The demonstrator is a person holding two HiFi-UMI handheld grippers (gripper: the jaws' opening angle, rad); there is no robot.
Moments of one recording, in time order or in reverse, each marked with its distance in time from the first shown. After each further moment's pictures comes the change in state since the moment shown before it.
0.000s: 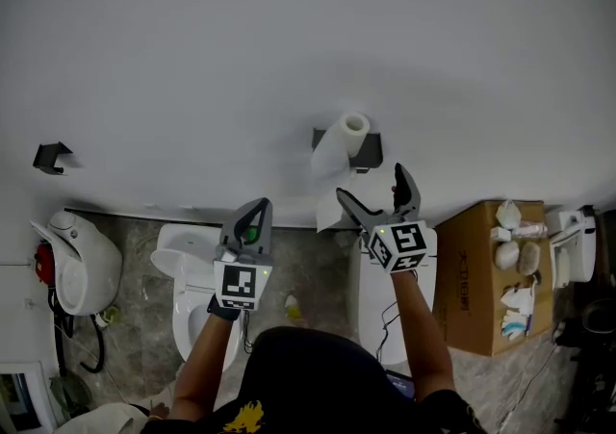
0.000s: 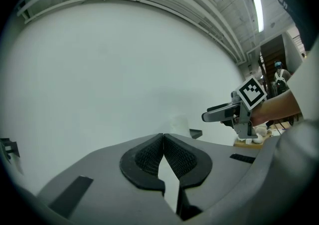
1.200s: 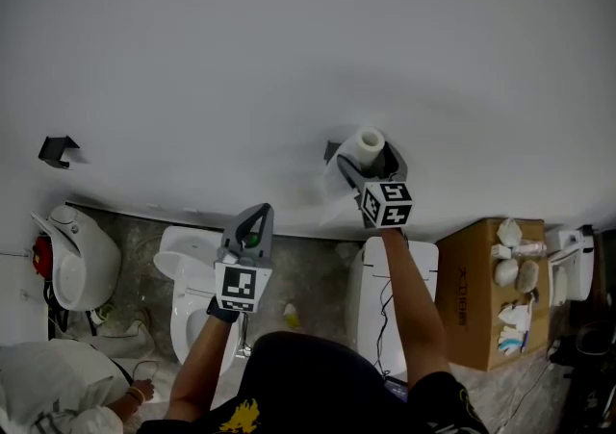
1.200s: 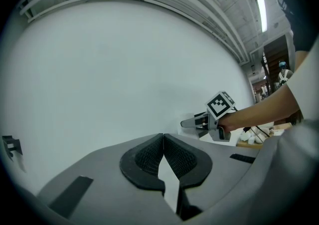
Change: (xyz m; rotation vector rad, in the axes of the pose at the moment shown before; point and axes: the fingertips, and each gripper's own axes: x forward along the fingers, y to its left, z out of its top) left arm -0.004 0.029 -0.011 -0.020 0.011 0.023; right arm 0.114 -0.025 -0.024 0.004 0.101 -0.009
